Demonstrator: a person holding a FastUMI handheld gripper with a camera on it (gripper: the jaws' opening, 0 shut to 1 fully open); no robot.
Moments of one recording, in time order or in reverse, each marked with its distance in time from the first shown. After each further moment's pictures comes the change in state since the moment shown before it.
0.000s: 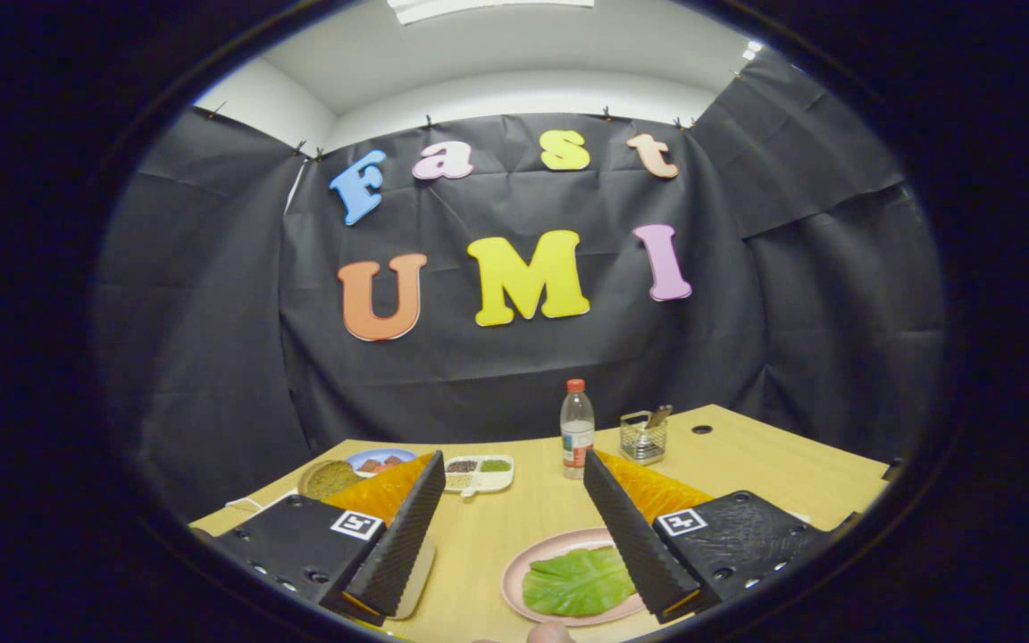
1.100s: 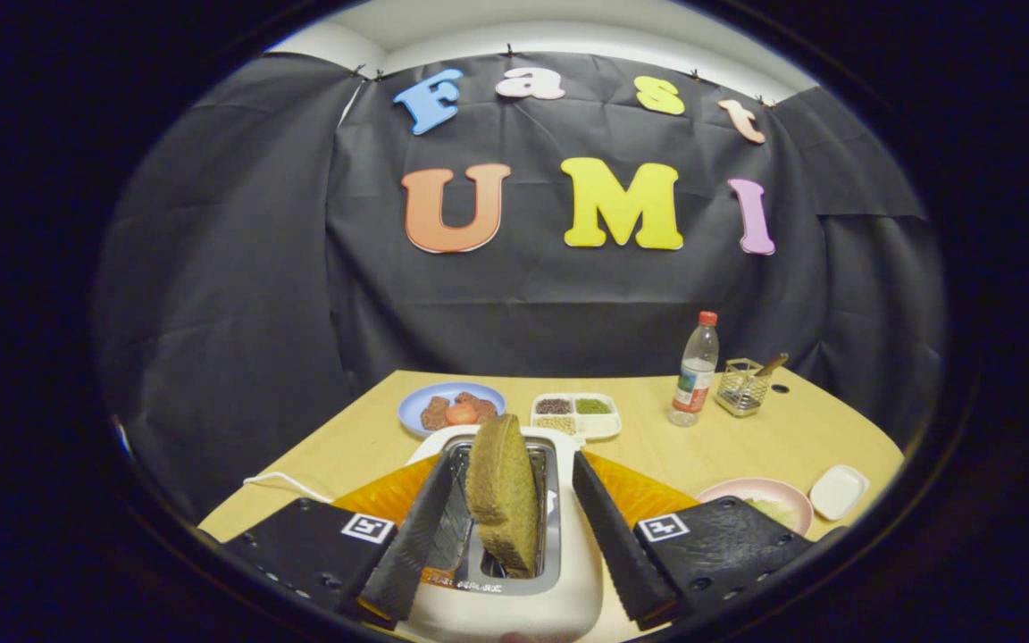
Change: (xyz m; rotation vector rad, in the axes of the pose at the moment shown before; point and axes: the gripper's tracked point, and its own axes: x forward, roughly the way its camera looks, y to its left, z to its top) arm 0.062 0.154 -0.092 -0.103 0.251 0.054
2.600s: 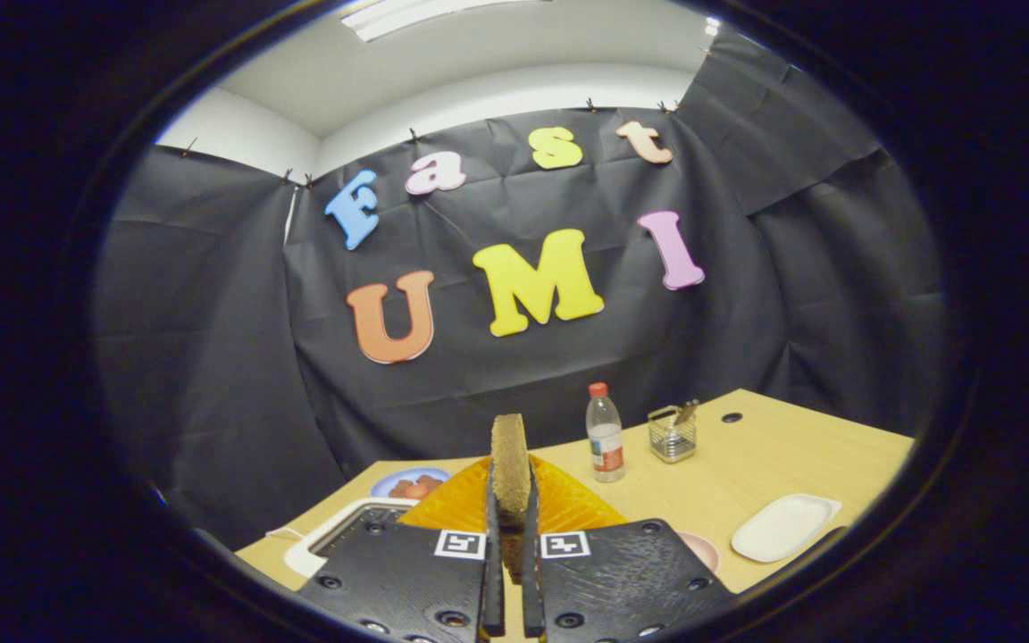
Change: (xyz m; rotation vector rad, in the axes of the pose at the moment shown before) arm -0.074 -0.192 0.053 0.215 -0.235 0.018
